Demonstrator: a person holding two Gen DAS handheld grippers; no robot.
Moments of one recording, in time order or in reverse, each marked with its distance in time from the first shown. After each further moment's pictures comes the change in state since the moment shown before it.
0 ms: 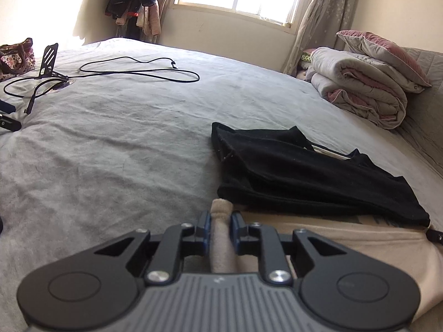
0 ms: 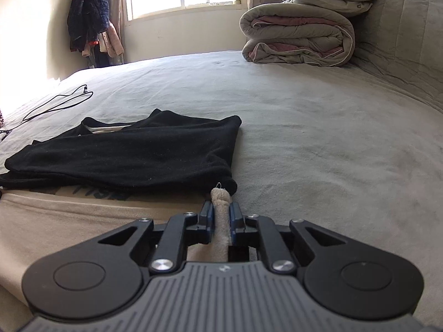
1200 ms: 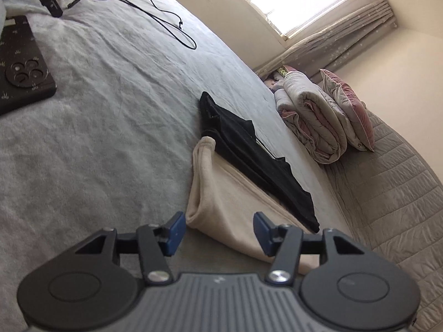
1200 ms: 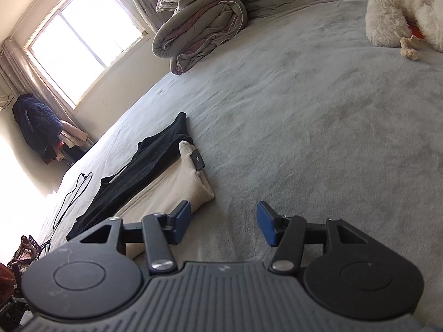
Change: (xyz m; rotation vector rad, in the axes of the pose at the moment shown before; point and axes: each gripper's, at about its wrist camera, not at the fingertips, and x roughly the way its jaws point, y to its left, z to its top) left arm -0.092 0.073 -0.042 -0.462 0.144 -0.388; right arm -0.132 -0.024 -0.076 0.660 -0.019 0.025
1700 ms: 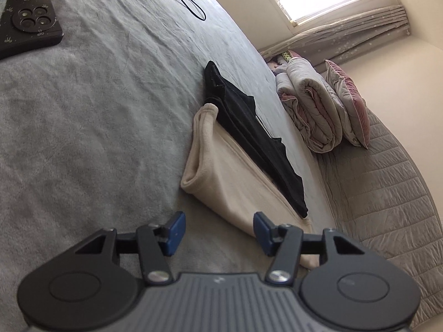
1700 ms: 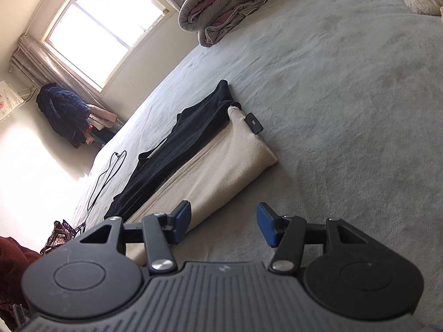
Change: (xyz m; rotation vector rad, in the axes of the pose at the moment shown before) left arm 0.014 0.003 -0.013 -0.094 0.117 -0.048; right arm 0.011 0.025 -0.010 0.041 0.126 0.140
